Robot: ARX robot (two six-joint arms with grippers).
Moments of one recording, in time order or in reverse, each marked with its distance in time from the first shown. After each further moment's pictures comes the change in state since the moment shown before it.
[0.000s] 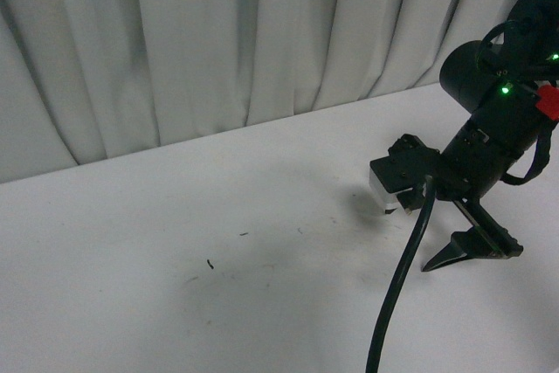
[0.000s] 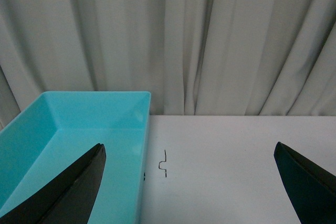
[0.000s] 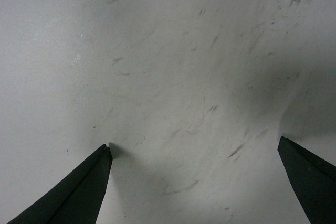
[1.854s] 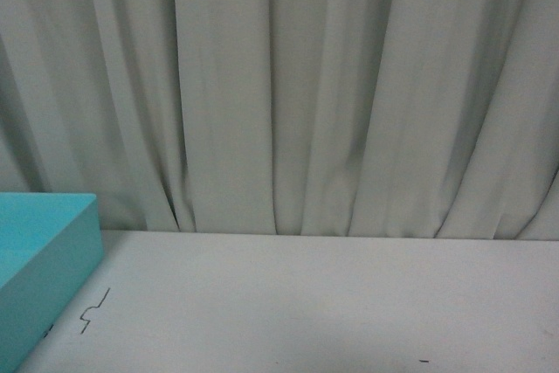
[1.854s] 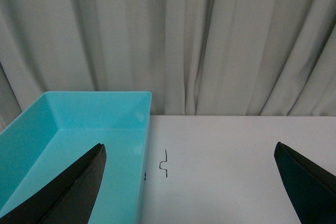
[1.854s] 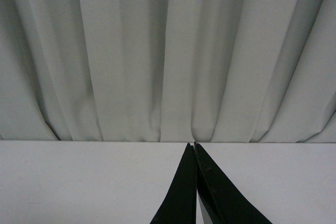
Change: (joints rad) left arm 0.000 0.000 0.000 0.000 0.000 0.000; right arm 0.314 -1.324 -0.899 1.131 0.346 1.643
